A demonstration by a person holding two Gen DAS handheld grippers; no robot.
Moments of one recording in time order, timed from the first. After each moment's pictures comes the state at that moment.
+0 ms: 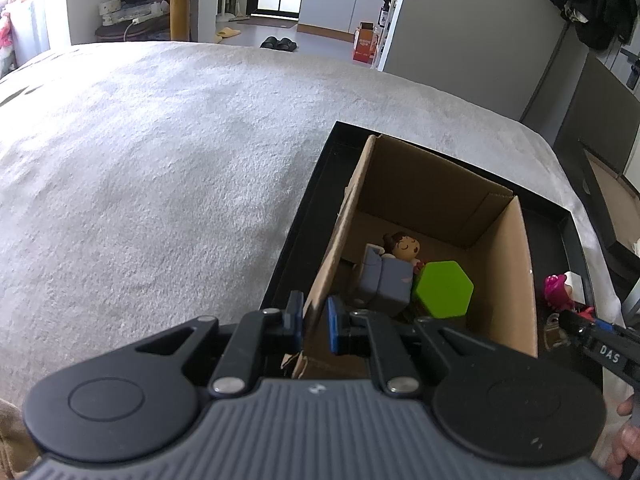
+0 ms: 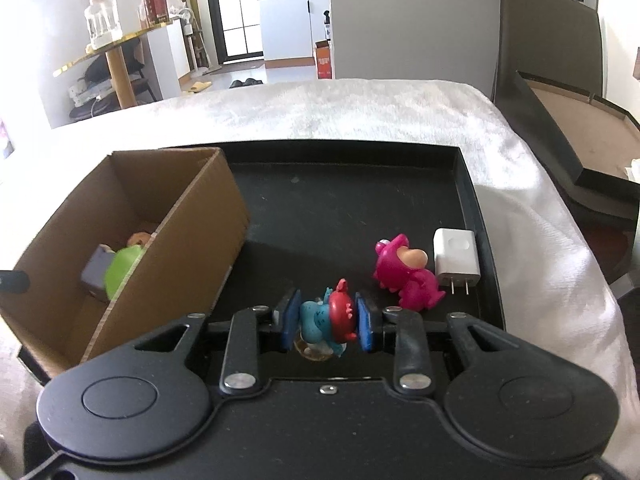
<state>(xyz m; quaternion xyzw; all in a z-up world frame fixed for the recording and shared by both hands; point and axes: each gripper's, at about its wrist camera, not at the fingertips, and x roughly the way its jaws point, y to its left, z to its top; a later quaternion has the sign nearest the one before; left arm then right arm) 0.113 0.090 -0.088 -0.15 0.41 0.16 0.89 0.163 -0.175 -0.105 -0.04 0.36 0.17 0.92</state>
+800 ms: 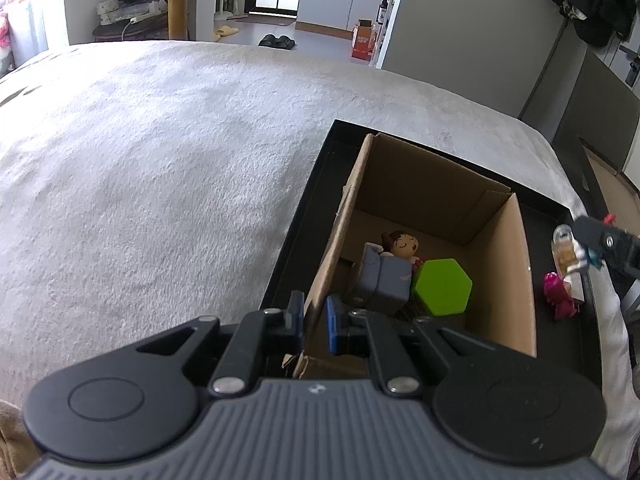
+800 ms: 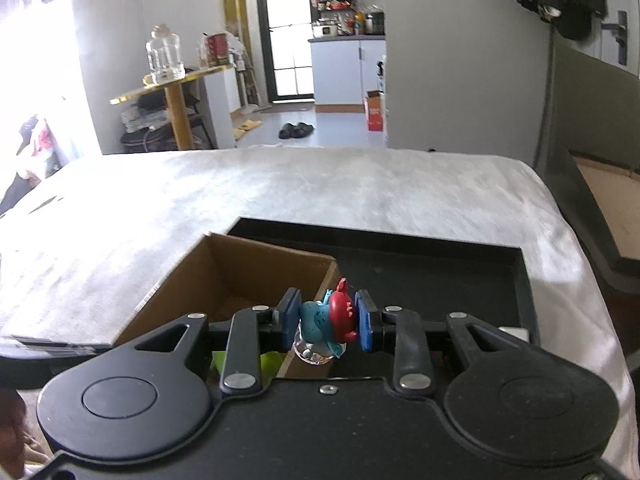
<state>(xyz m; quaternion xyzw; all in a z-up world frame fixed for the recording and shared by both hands) 0.112 0.091 -0.086 -0.16 0.41 0.16 0.88 0.163 -0.113 -0.039 -0.04 0.29 0.24 0.93</state>
